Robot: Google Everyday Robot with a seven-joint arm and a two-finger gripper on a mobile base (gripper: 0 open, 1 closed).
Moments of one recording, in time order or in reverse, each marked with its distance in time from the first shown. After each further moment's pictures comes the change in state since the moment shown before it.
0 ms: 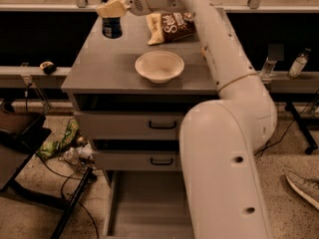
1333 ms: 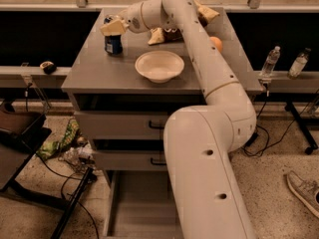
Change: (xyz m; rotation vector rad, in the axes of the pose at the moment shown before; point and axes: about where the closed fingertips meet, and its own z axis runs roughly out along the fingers) arm 0.074 -0.018 0.044 0.006 0.088 0.099
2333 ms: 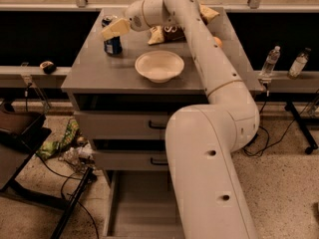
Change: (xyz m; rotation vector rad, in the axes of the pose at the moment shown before) arm -0.006 0.000 -0.008 0.007 0.005 -0.007
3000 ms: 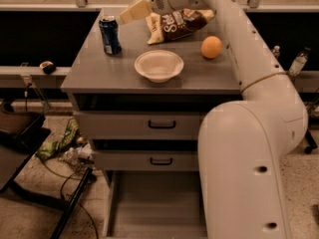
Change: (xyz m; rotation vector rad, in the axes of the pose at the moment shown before) arm -0.035 -0.006 -0.087 0.094 0.000 -0.017
